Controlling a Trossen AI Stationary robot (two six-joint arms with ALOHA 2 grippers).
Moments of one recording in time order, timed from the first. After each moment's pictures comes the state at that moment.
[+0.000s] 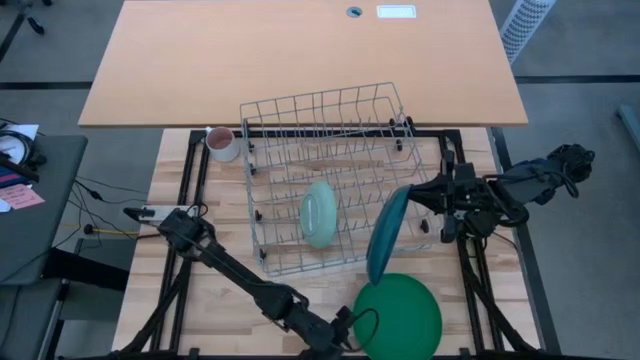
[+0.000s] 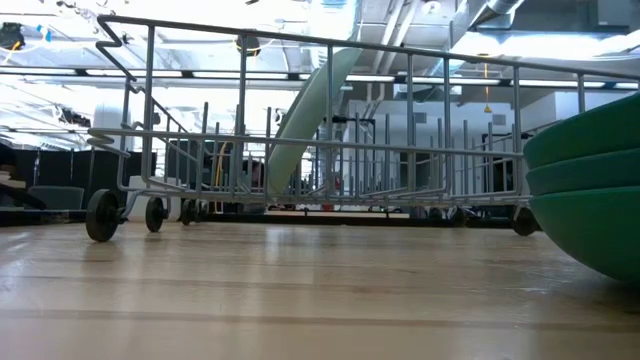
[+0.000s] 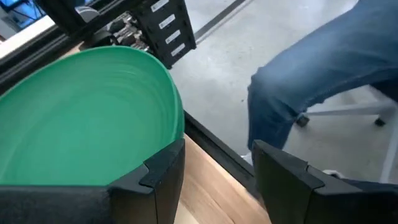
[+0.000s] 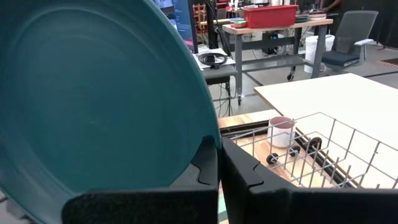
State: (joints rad) left arm -0.59 2.21 1.72 -0.07 -0.01 0.31; right arm 0.51 0.96 1.30 -0.48 0.65 0.20
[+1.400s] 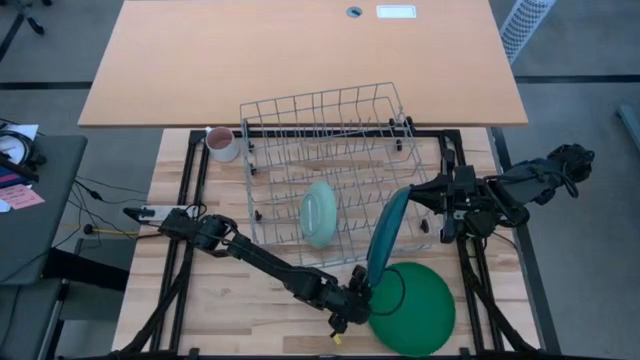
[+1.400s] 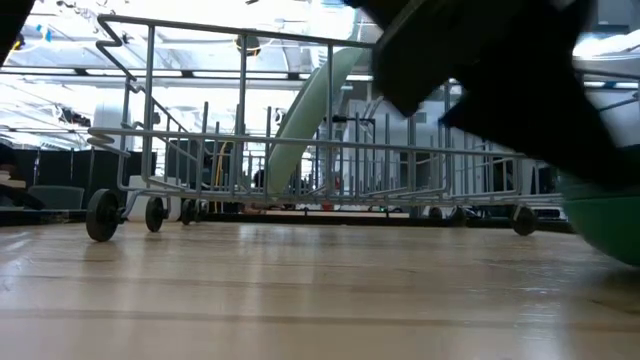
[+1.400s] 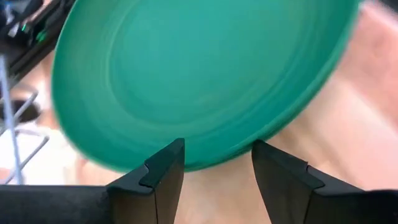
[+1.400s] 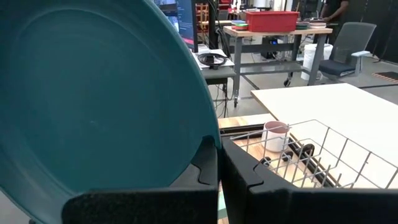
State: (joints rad) left arm -0.44 2.34 1.89 -0.34 -0.35 0.33; right arm 0.51 0.96 1.30 -0.48 0.65 0.13
